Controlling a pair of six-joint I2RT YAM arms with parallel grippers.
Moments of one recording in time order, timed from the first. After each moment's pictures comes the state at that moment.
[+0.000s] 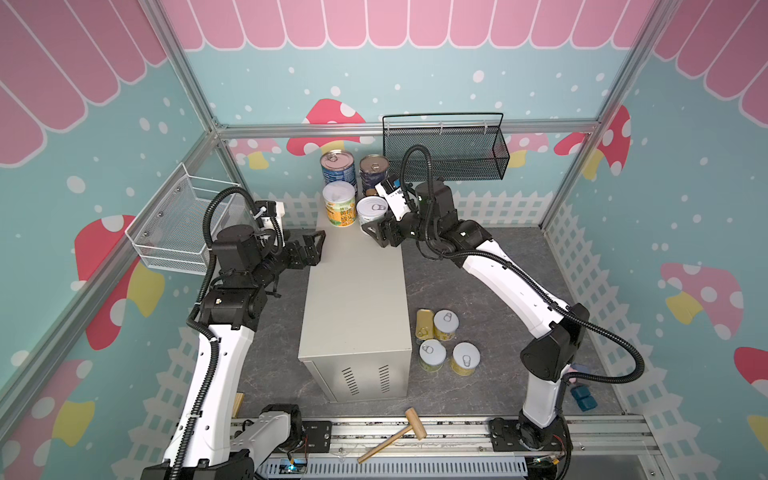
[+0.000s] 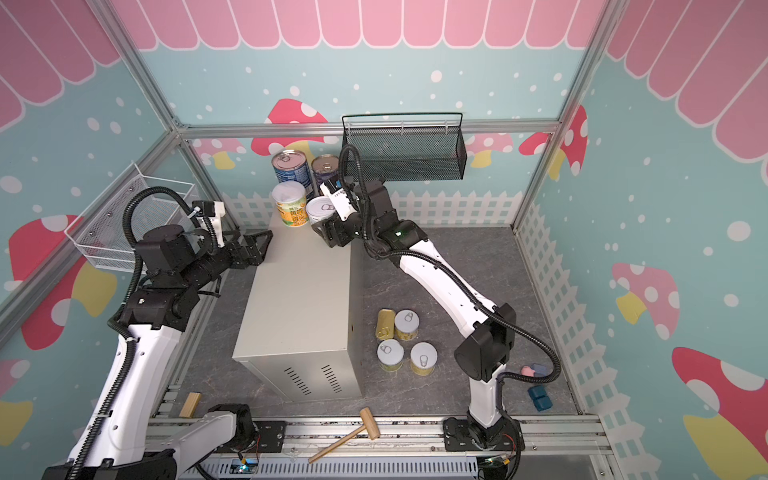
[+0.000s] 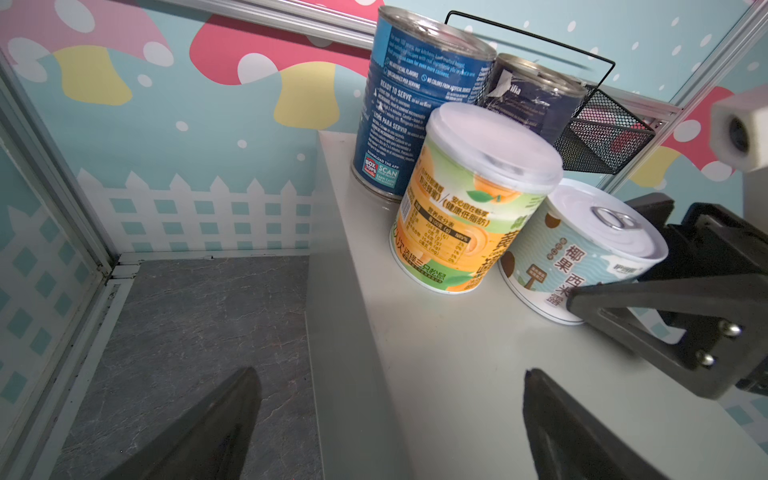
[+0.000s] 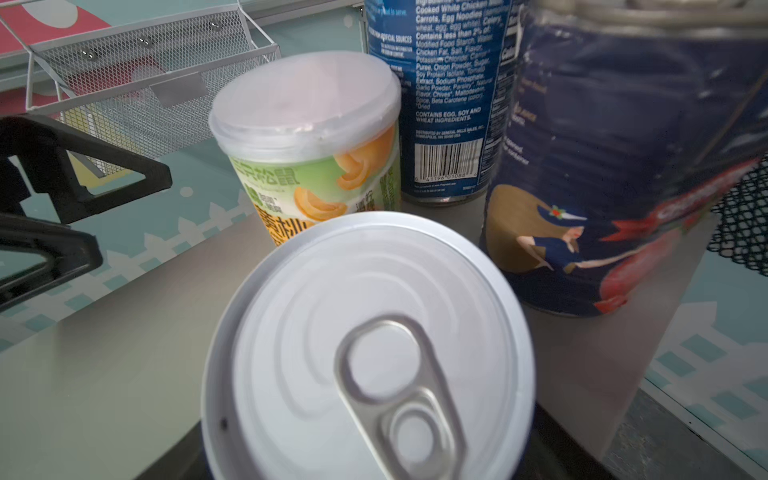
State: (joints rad) left arm 0.02 1.07 1.29 -0.49 0.34 -0.17; right arm 0.69 1.88 2.05 -0.48 -0.26 -0.01
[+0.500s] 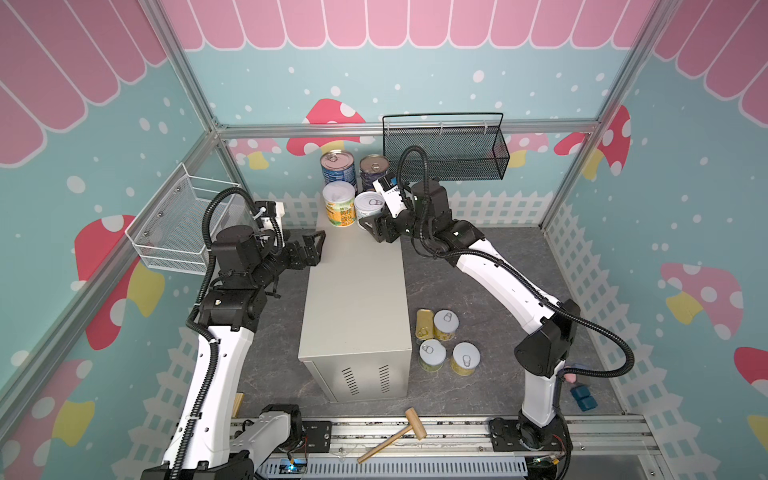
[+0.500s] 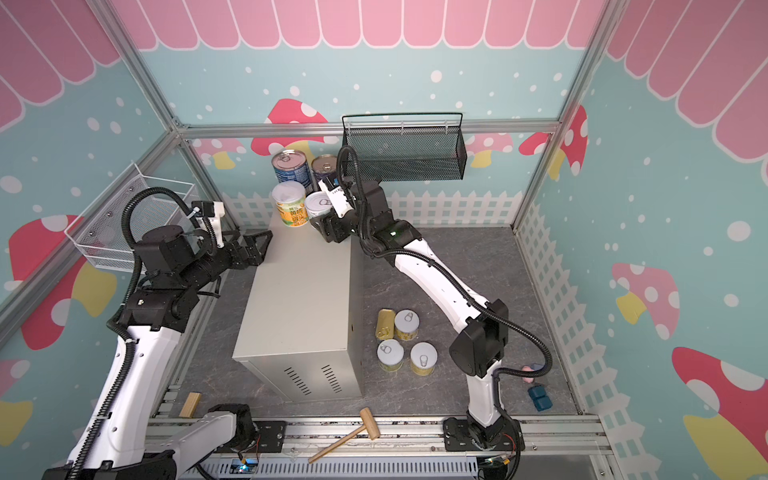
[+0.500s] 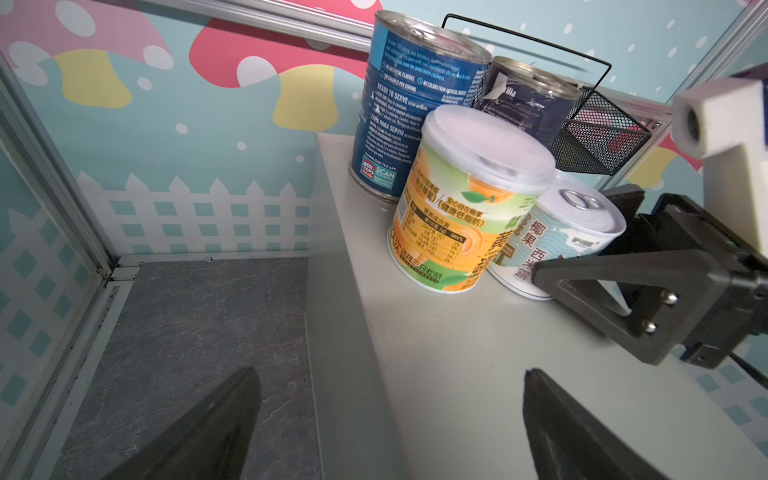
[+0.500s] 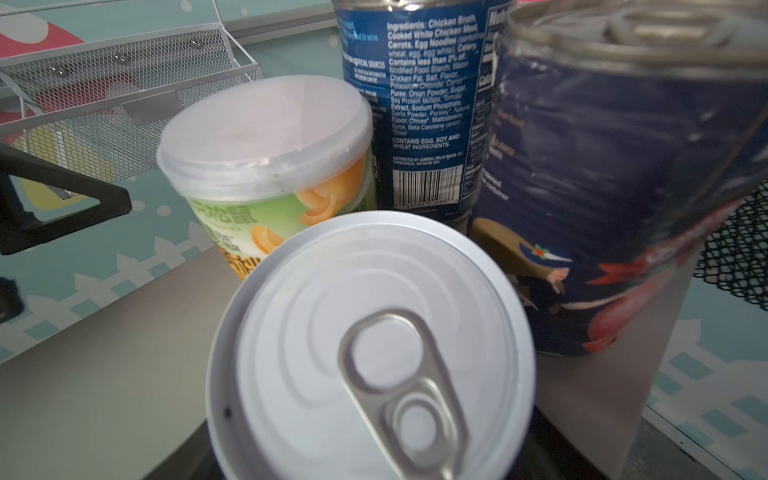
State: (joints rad) left arm 0.02 1.06 1.29 -0.49 0.35 -0.17; right arm 0.69 1.94 2.08 -0.41 -0.22 0.00
